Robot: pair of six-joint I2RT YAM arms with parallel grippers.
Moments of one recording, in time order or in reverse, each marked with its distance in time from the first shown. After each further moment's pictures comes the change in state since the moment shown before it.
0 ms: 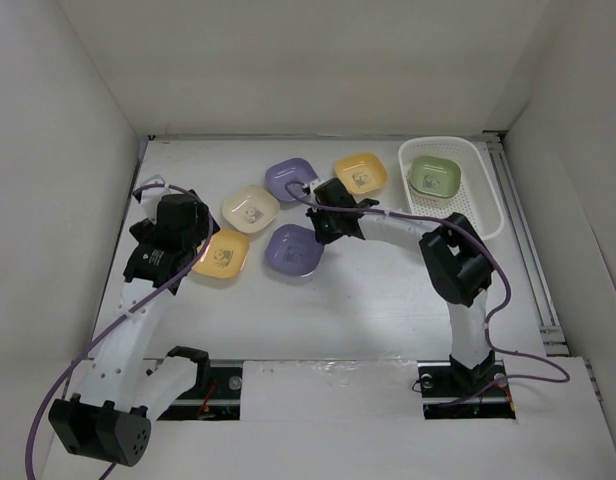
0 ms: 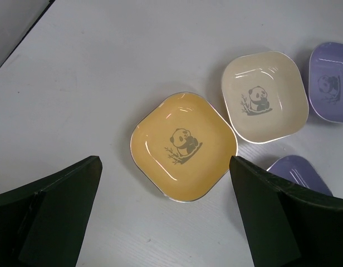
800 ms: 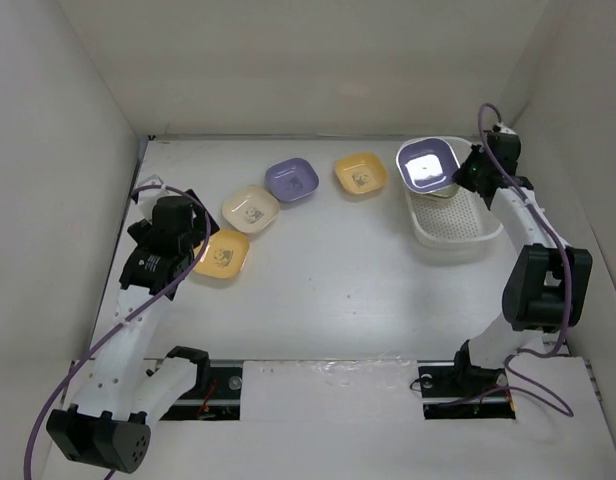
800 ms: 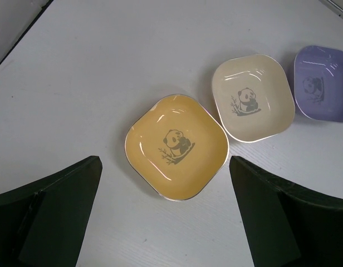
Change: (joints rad) left arm 0.000 -0.038 0.000 0.008 0.021 0.008; right arm -0.740 -0.428 -0.153 0.050 -0.046 0.237
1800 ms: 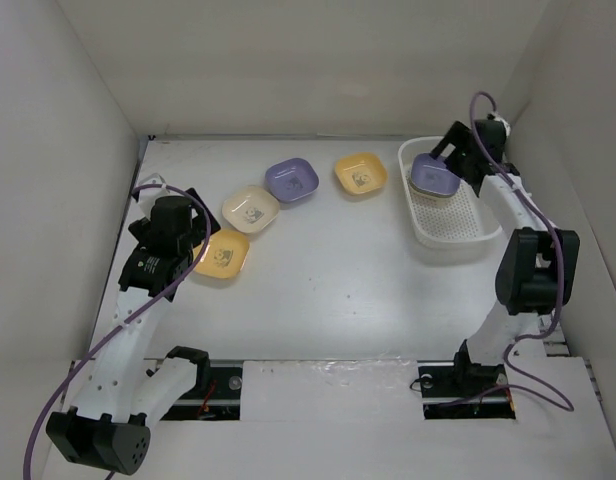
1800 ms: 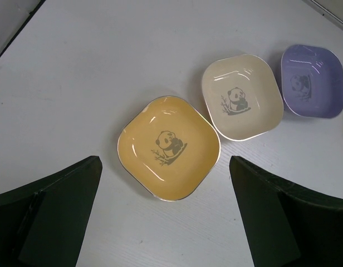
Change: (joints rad) left arm 0.000 -0.014 -0.001 0.023 0.034 0.019; right arm -0.058 0.185 0.124 0.050 0.079 0.256
